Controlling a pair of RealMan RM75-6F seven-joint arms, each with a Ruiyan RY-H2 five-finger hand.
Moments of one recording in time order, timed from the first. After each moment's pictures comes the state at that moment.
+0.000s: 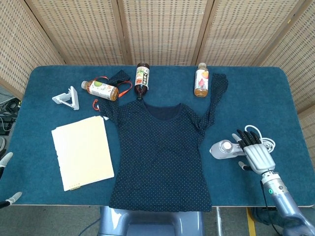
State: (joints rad) left arm 0.08 -0.91 0.07 -1.77 1.70 1.64 0.03; right arm 0.35 -1.31 0.10 -1.30 -1.51 1.10 -0.05
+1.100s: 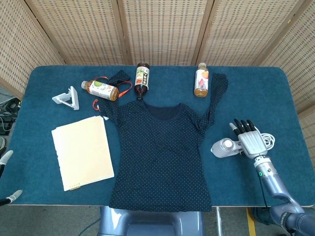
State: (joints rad) left arm 0.06 -0.92 0.06 -1.78 1.66 1.61 0.03; right arm 0.48 -1.46 0.11 -1.04 -1.44 1.01 -0.12
